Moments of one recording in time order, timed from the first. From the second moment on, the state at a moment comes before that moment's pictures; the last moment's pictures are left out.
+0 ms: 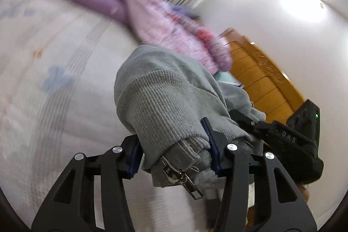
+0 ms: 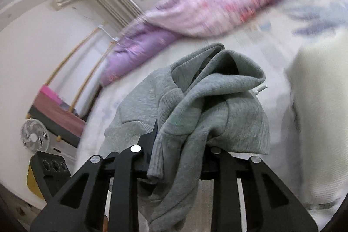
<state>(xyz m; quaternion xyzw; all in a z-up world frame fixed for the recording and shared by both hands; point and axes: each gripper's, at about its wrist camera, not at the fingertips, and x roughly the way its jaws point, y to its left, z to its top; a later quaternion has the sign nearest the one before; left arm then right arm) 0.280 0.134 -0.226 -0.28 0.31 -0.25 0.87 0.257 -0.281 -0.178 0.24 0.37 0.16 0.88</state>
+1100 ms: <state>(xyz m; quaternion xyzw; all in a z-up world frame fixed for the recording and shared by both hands) 0.209 -0.124 -0.226 -0.09 0.30 -0.39 0.86 0.148 -0.564 -0.193 0.25 0.39 -0.06 0.88</state>
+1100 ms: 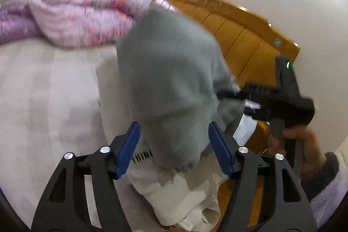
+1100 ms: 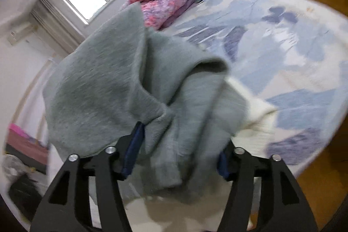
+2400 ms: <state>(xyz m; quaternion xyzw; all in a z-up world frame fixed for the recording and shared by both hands) 0.417 -0.246 -0.217 0.13 0.39 -0.33 0.85 0.265 -0.519 -0.224 0.18 0.40 0.03 0.90</state>
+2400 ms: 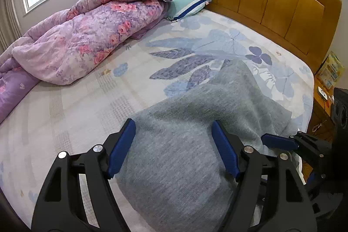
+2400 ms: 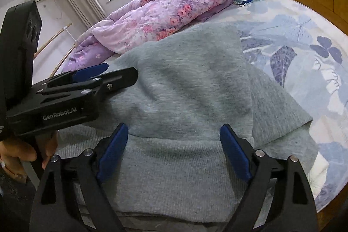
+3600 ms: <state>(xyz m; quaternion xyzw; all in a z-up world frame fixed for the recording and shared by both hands) 0.226 0.028 -0.216 -0.04 0.39 -0.23 0.89 0.138 -0.325 -0.175 0.01 0.42 -0.04 0.91</state>
